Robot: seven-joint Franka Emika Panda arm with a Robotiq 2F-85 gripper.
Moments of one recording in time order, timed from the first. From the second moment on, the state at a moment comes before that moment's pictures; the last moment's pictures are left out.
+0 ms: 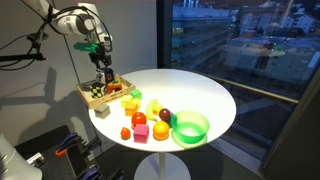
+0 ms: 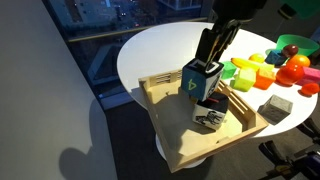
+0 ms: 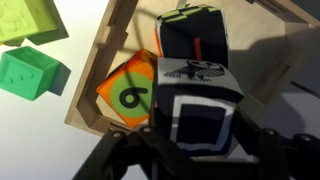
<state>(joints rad) 0.30 0.09 0.28 -2.16 0.01 2.34 0.18</state>
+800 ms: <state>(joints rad) 0.29 0.10 0.26 -2.08 0.01 2.17 0.25</state>
